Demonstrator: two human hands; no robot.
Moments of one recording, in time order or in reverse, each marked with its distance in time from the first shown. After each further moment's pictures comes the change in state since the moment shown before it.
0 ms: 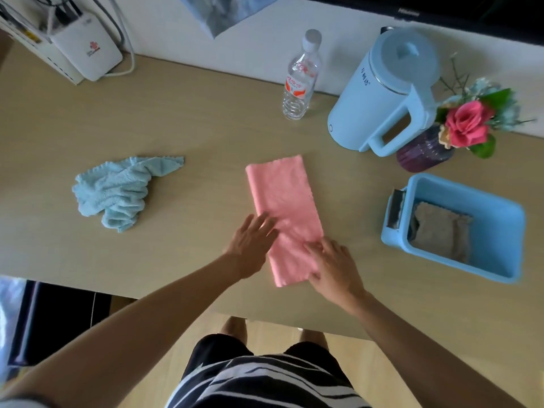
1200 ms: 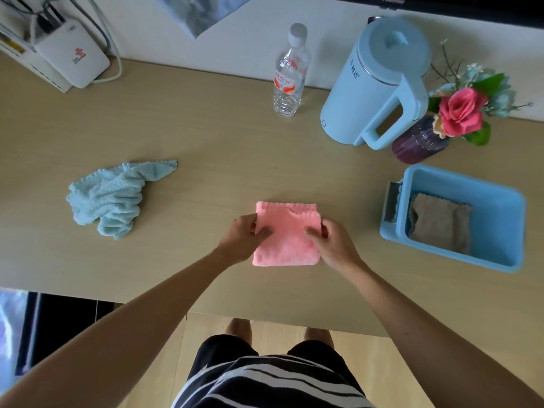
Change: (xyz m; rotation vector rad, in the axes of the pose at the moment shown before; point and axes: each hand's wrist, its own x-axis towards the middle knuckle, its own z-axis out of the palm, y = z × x) left_hand 0.005 -0.010 -0.033 -1.034 -0.039 -0.497; right_hand 0.040 -0.001 -0.034 0.911 0.089 0.327
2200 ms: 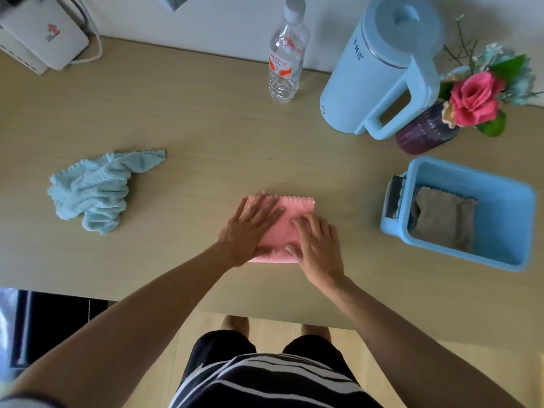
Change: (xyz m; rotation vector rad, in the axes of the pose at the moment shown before) left_hand 0.032 -0.042 0.027 1.085 -0.025 0.556; right_hand -0.006 0.036 0.039 -0.839 0.159 -0.387
